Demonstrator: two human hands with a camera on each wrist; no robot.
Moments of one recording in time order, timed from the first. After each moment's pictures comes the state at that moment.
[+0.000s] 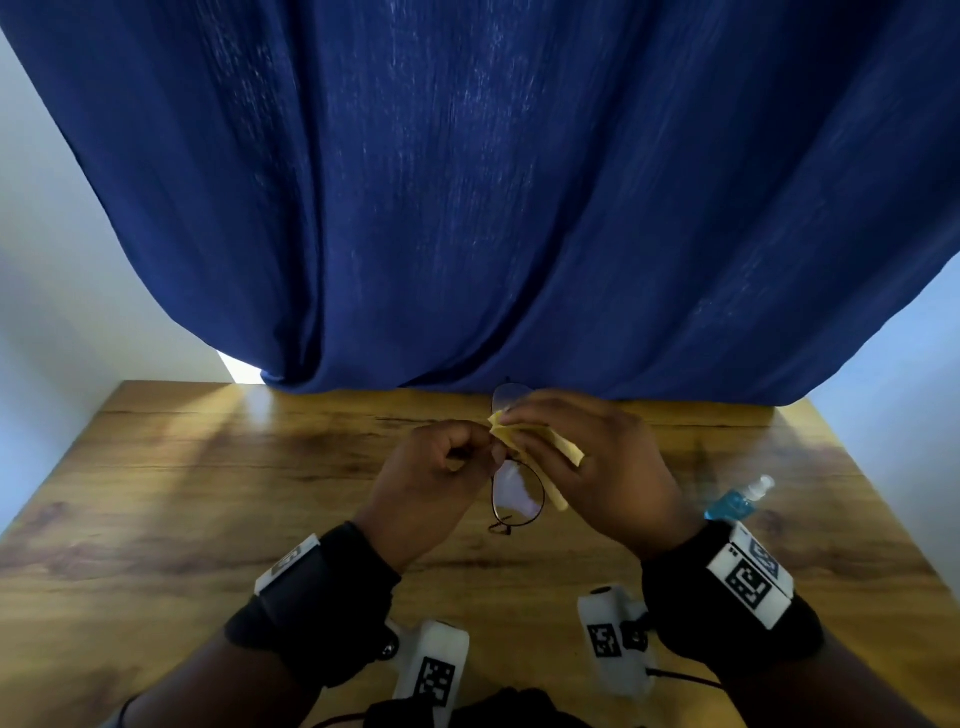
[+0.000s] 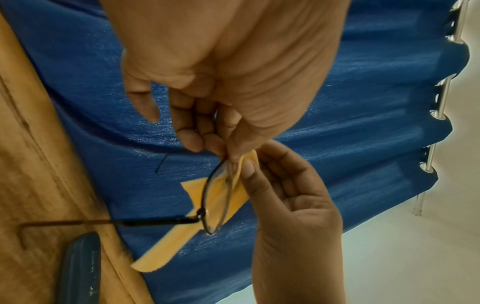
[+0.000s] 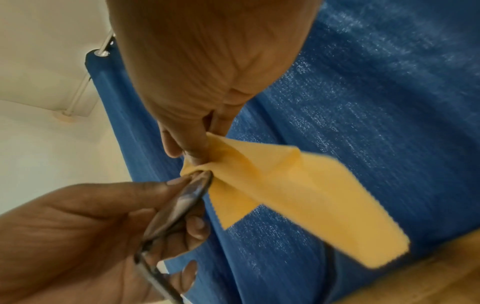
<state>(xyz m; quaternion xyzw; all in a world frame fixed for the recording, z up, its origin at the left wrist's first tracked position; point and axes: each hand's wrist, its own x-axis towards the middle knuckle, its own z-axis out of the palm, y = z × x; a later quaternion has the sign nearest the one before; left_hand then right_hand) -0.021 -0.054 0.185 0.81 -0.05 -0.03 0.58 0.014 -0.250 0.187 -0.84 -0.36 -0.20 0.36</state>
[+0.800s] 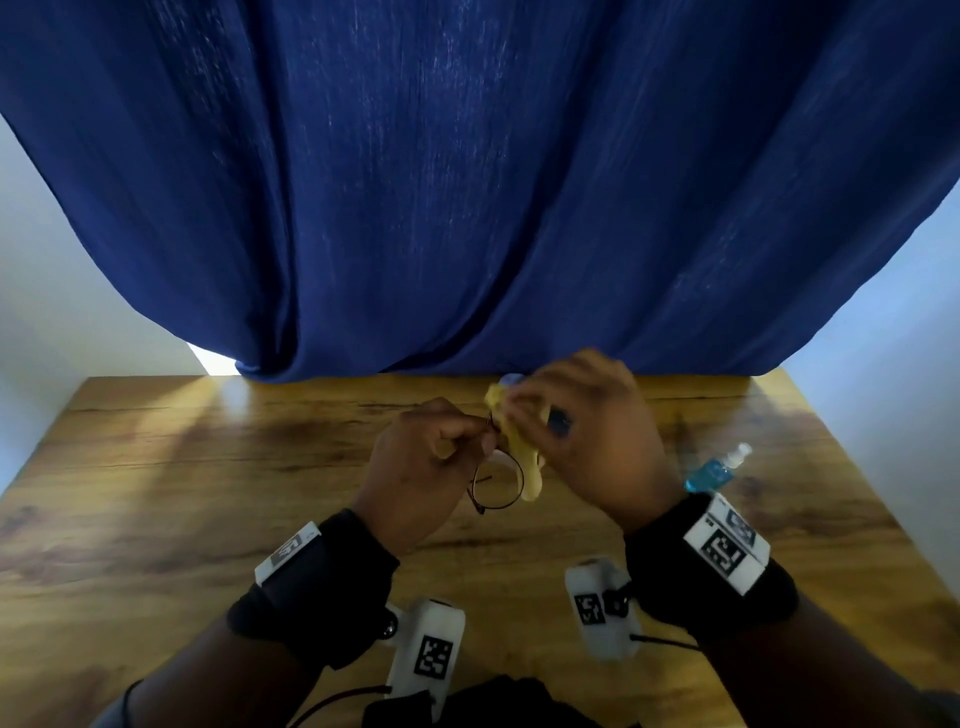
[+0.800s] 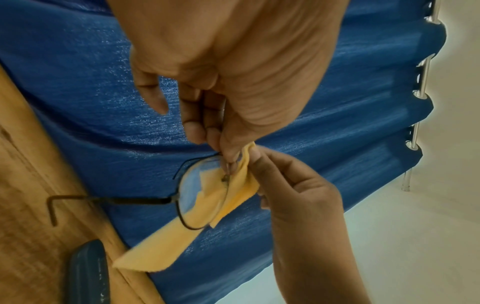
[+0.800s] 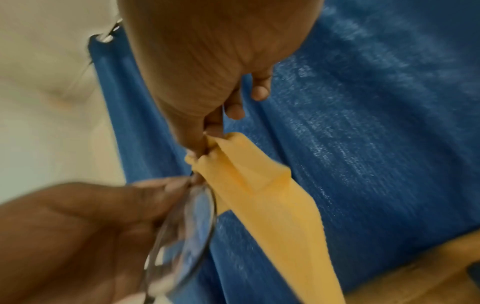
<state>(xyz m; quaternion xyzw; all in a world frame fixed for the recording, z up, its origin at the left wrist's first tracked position) -0.016 -0.055 0.174 0.86 -0.11 0.05 0.49 0.013 -0.252 0.189 -0.90 -0.27 -0.24 0.25</state>
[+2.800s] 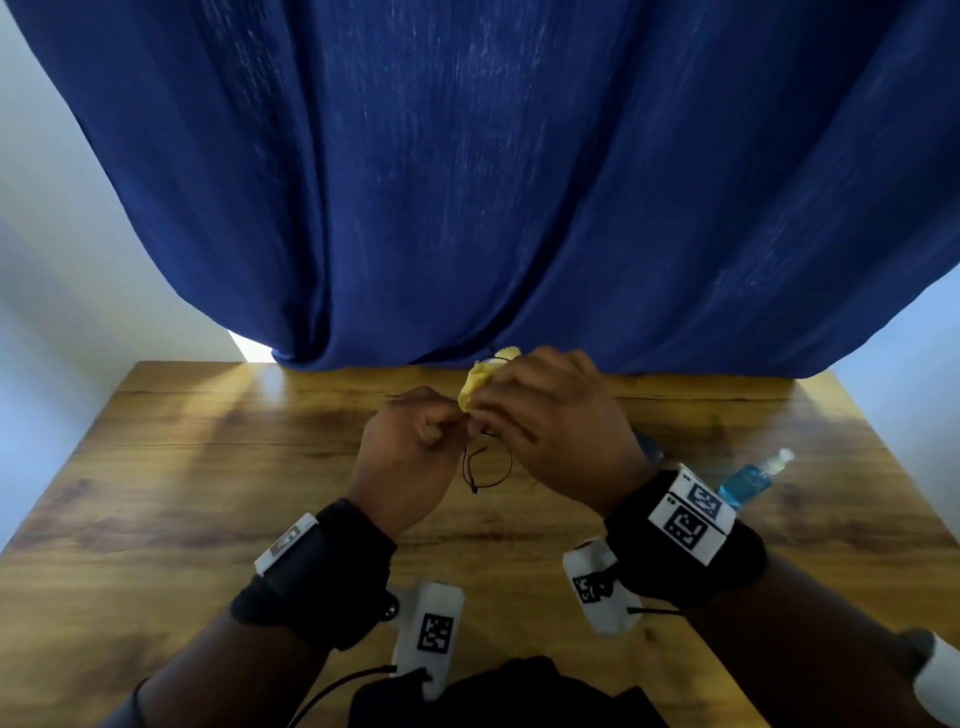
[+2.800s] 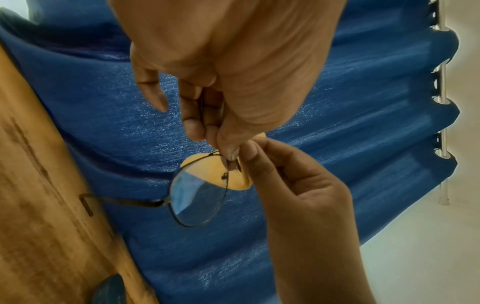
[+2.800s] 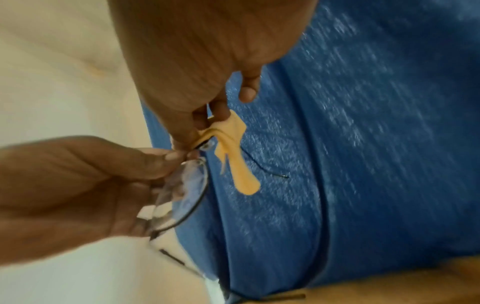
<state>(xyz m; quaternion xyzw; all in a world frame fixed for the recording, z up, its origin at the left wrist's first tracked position) -0.014 -0.031 0.162 0.86 -0.05 0.10 0.49 0.032 -0.218 0.171 -0.87 -0.37 -0.24 0.21</state>
